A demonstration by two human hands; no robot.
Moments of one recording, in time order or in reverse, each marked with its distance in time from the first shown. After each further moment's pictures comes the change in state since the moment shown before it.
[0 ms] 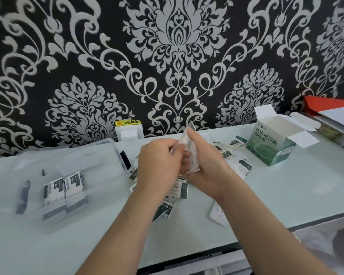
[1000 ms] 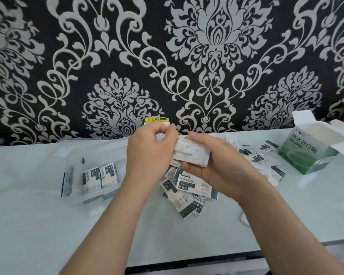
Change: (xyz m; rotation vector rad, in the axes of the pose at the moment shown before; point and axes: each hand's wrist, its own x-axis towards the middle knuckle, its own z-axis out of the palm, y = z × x) left_hand 0.005 -0.034 -0.064 -0.241 0.194 -0.130; right_hand -0.018 0.005 0.048 -0.160 -0.282 -0.073
